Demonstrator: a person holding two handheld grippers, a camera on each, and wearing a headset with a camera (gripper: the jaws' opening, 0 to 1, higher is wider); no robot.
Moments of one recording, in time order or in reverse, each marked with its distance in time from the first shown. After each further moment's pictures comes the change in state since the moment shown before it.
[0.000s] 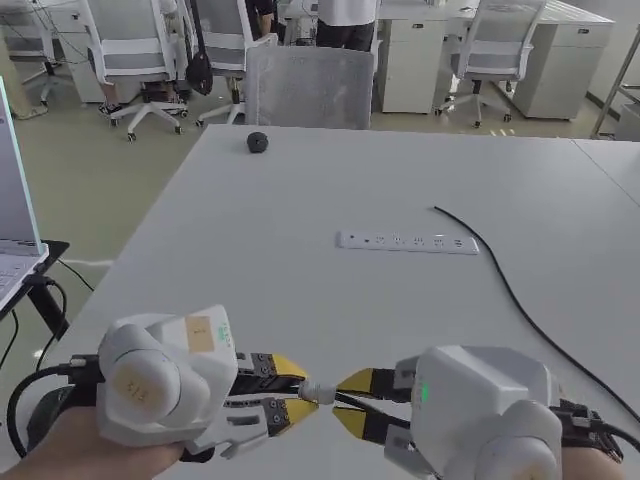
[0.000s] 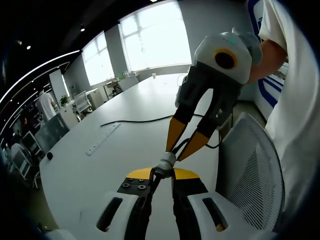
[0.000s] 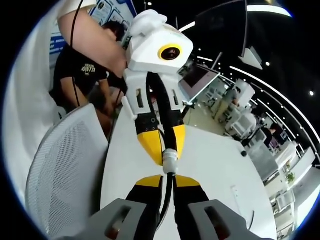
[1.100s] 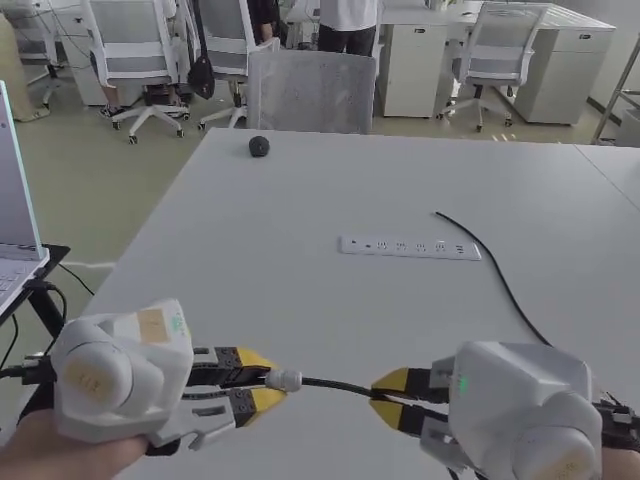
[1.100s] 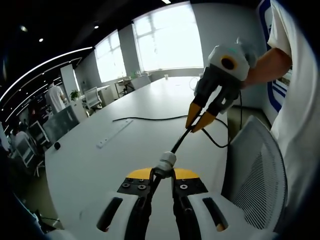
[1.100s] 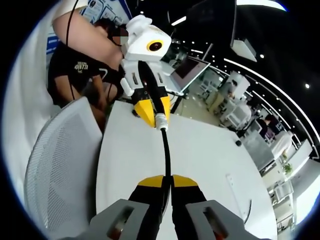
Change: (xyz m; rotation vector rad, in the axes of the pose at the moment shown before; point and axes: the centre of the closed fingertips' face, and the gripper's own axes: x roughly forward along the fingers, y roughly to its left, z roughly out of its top) left arm -0.026 0.034 -0.020 -0.084 -0.018 0.086; right arm -0.020 -0.023 -0.030 0.045 0.060 -0.045
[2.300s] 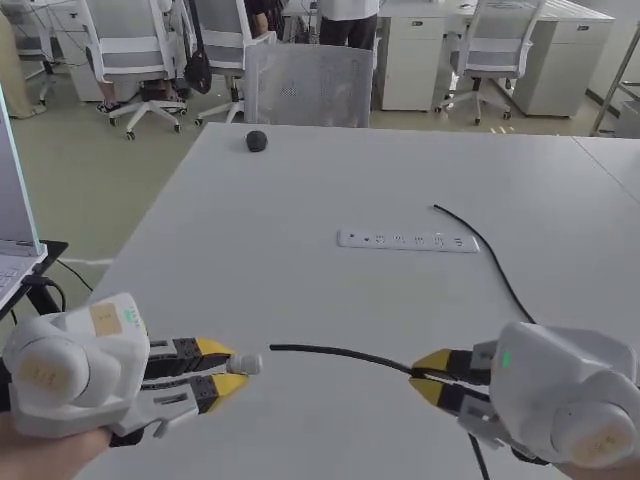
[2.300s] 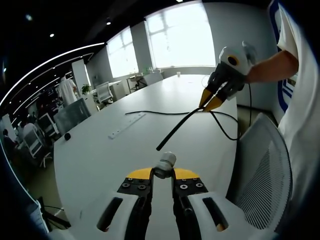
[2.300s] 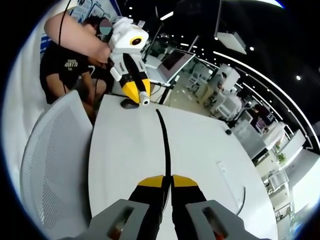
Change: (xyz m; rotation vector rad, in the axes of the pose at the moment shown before) left arm -0.016 0.020 -0.019 -0.038 0.024 0.085; right arm -0.019 -0.022 -0.026 0.051 0.052 -0.082
